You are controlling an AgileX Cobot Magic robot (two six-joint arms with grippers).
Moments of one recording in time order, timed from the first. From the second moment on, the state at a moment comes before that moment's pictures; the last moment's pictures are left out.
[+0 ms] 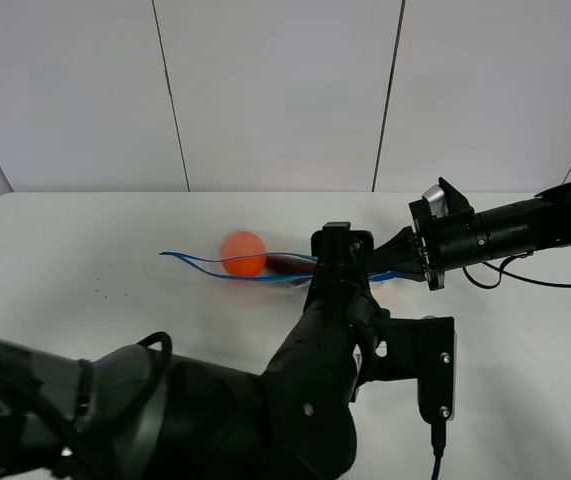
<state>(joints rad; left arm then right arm) -1.31 1.91 -1.06 1.73 0.70 -0.92 -0.05 2.02 -1.06 1.33 1.20 -0.98</state>
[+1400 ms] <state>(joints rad) -1.22 2.03 -1.17 1.74 0.63 -0.83 -0.05 2.02 -1.06 1.32 1.20 -0.97</state>
